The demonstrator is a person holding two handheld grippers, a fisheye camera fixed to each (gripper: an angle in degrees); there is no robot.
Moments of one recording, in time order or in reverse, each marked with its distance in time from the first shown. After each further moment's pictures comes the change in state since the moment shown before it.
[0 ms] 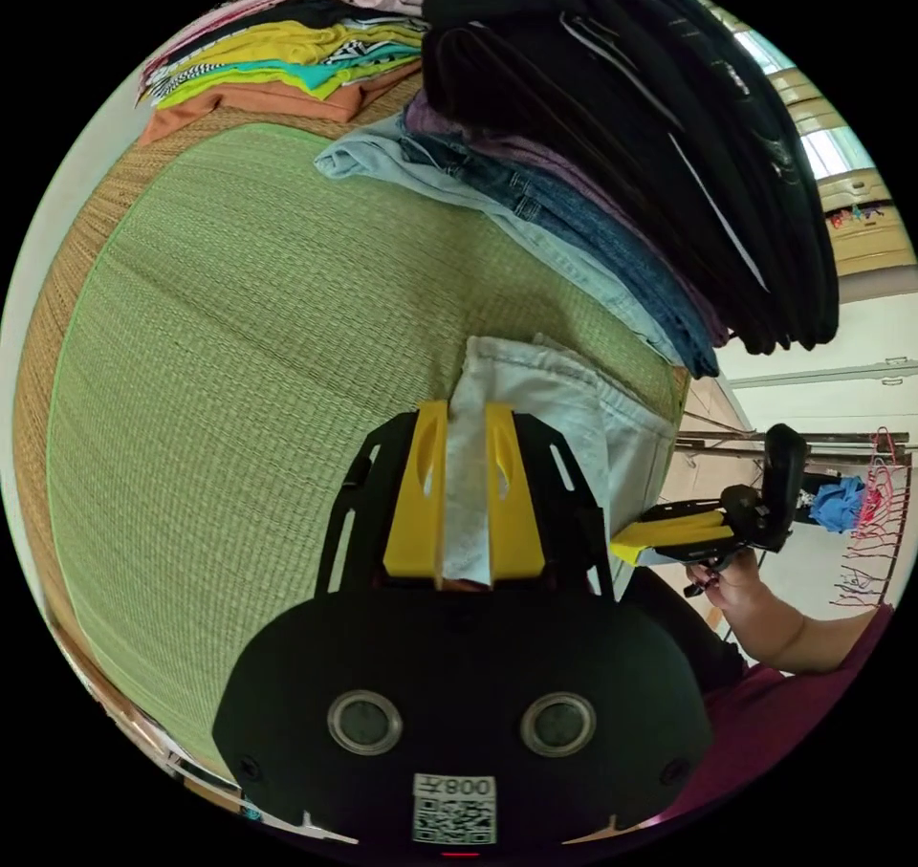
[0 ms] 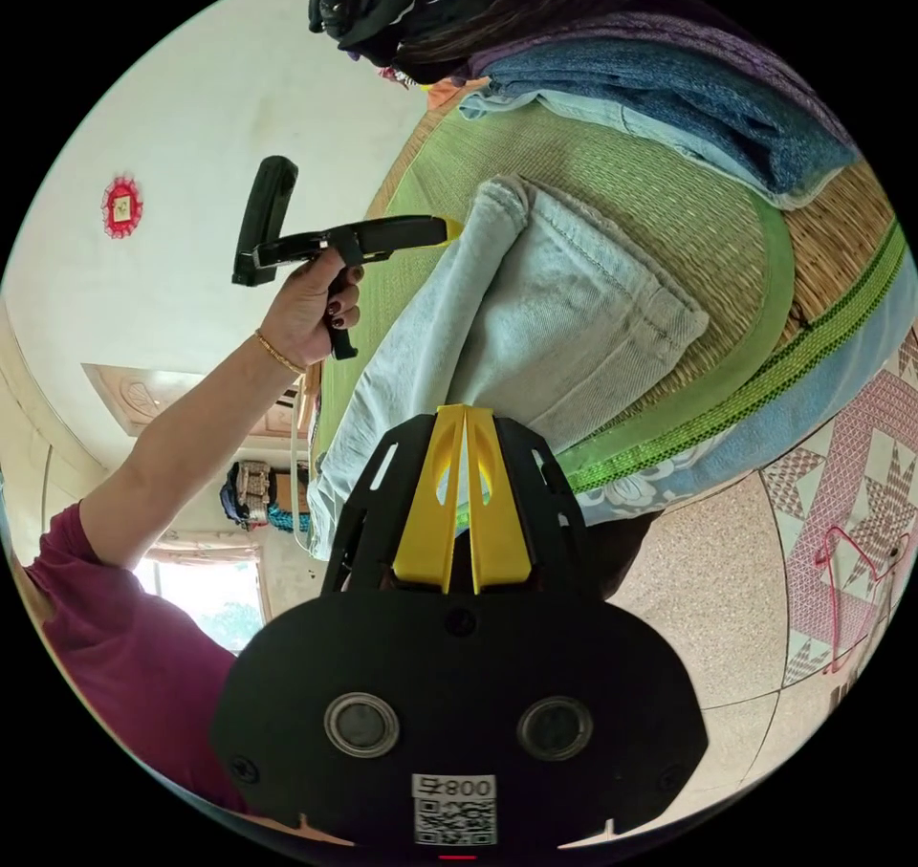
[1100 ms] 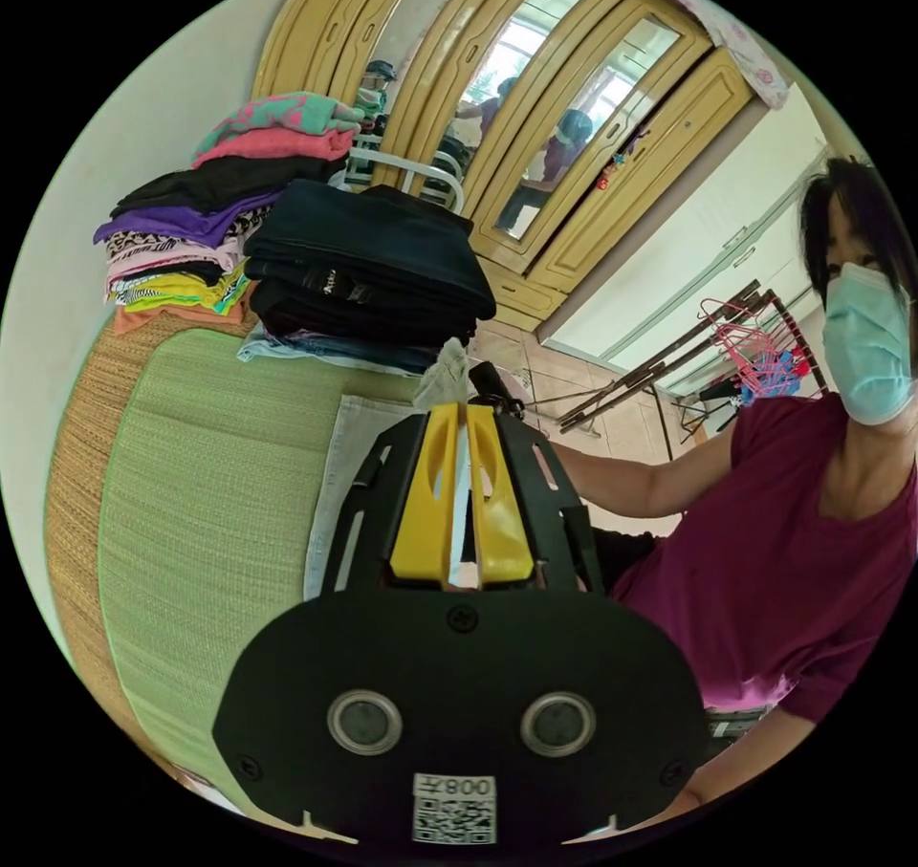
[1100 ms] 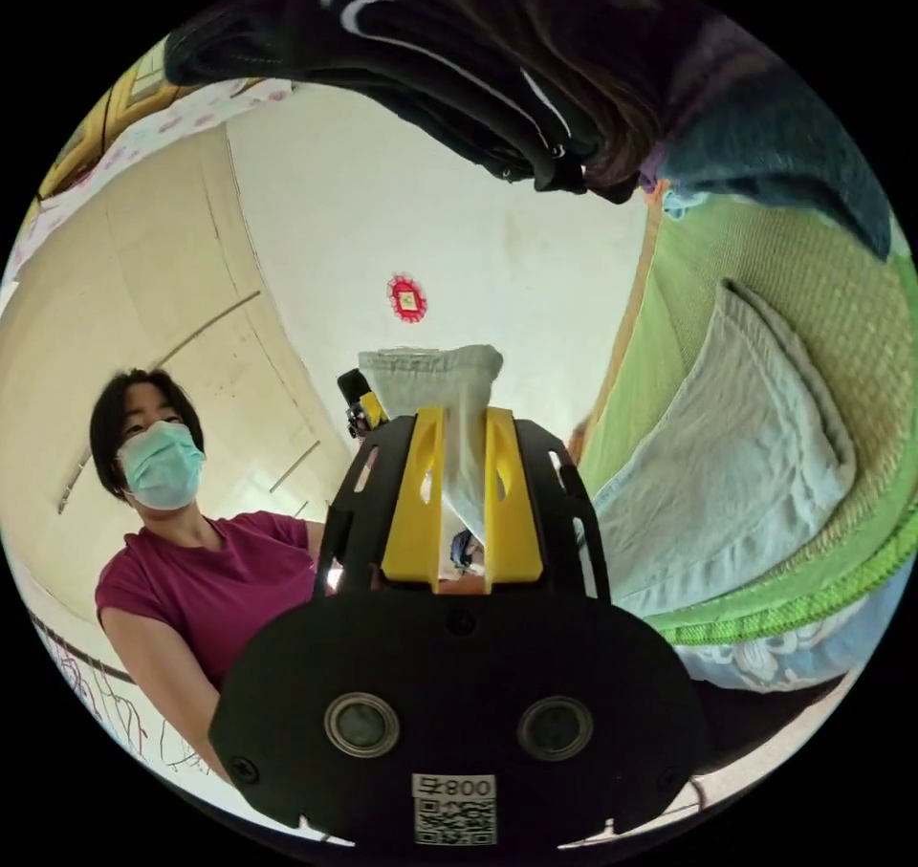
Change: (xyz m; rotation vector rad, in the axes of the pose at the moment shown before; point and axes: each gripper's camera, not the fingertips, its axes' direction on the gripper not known) left arm 0.113 0.021 -0.260 0.280 0.207 0.368; right arm 0.120 0.045 -0.170 0.284 -0.970 -0.181
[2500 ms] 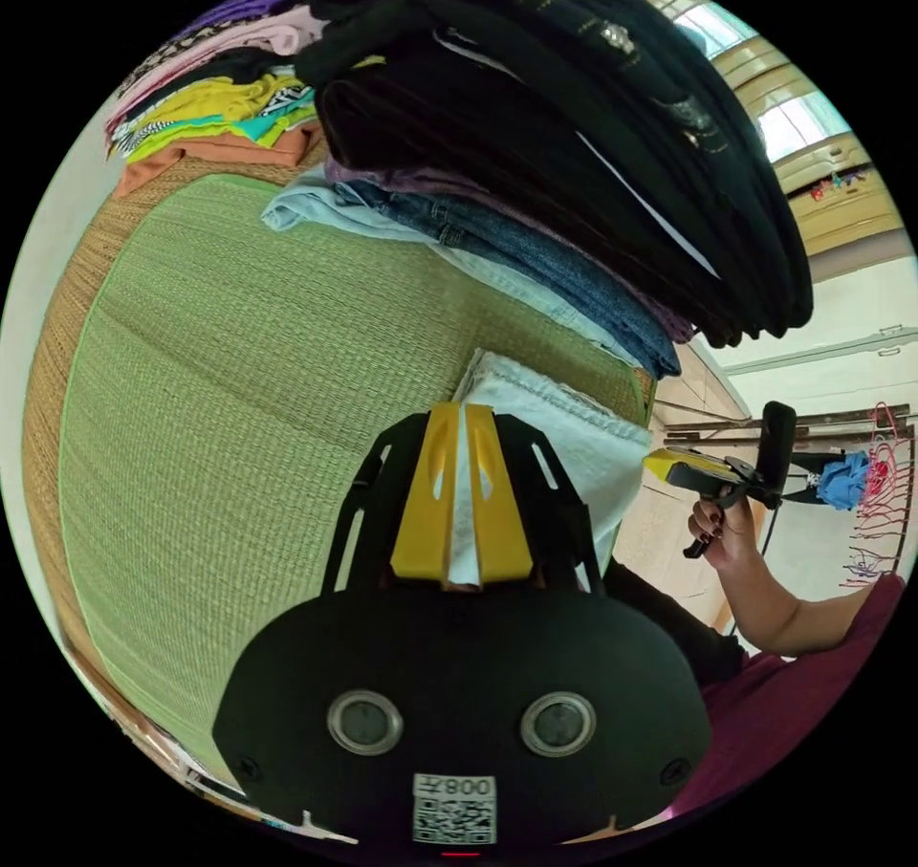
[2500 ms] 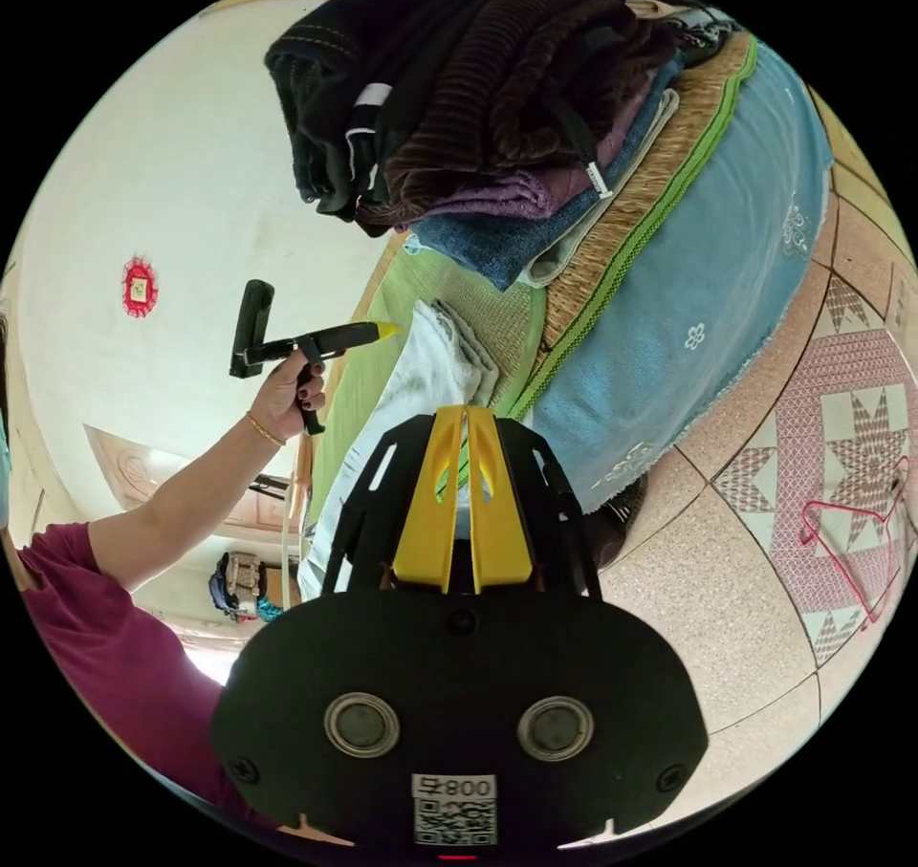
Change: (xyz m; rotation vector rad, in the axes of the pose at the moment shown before) left arm -0.192 0.134 0.249 -0.249 -0.196 -0.299; right arm 0.008 0.008 0.112 0.066 1.010 0.086
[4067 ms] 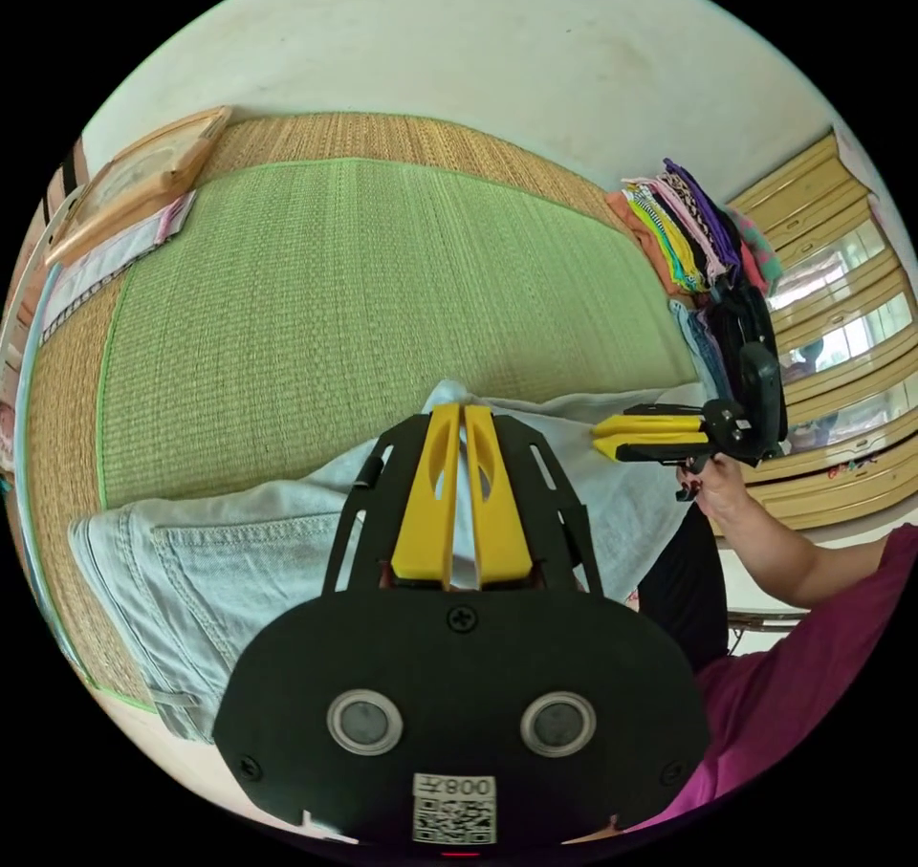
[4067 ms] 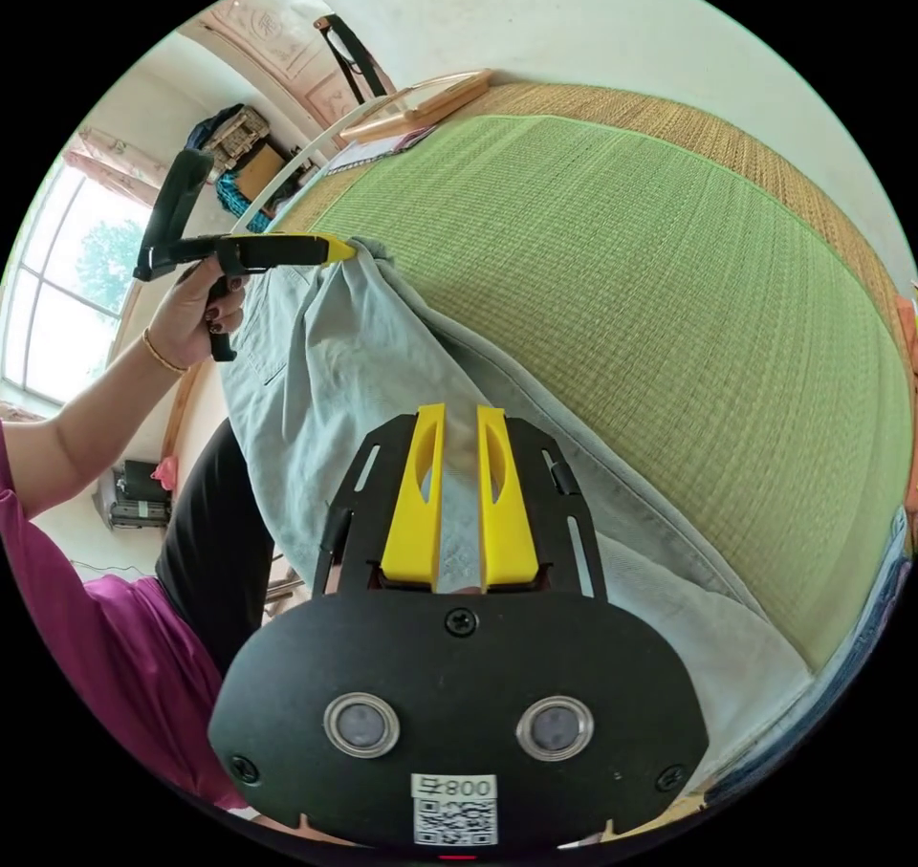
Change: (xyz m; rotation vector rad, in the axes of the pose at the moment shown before) left arm -0.304 0.894 0.138 0.437 -0.051 -0.821; right arm -0.505 0.231 0.658 -0.850 0.181 -1.058
